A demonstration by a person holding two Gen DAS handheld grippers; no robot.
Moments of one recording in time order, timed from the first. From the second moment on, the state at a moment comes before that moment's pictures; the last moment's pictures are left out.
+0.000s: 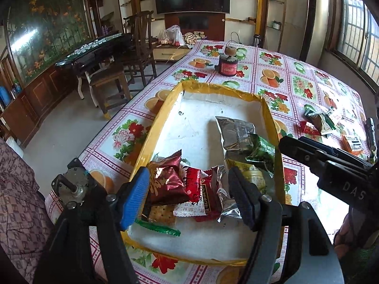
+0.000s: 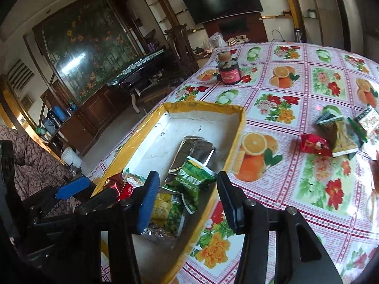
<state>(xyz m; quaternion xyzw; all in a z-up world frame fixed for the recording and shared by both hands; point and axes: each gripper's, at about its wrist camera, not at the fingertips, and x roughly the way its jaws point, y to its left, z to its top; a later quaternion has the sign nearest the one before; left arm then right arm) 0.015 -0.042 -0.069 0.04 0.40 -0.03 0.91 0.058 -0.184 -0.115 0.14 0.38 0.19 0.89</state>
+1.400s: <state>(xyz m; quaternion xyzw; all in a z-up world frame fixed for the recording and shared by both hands) -0.034 -0.085 -0.022 0.09 0.33 -0.04 0.94 -0.013 -0.293 -0.113 0.18 0.35 0.10 0.91</state>
